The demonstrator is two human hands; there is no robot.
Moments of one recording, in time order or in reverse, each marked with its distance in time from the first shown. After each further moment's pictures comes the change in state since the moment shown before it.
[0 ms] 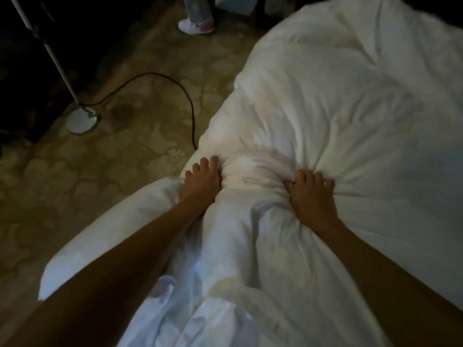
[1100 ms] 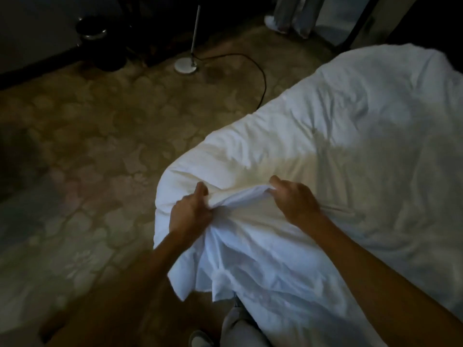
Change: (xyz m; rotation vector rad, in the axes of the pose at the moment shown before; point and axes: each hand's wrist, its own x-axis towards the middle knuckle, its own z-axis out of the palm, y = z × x) left_hand -0.554 -0.009 -0.020 -0.471 0.255 -0.475; right_hand -0.362 -0.077 -0.147 0.250 0.194 -0.813
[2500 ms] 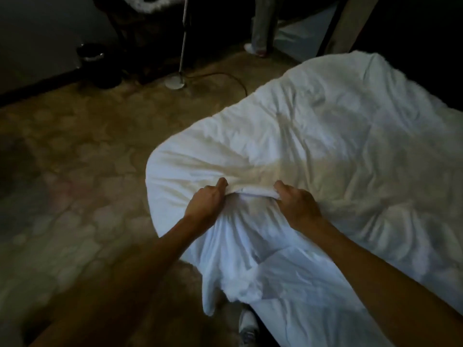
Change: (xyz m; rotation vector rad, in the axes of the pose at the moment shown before) left_hand -0.122 0.082 0.042 0.037 -0.018 0.385; right_hand -0.185 0.006 -0.012 0.085 0.150 0.119
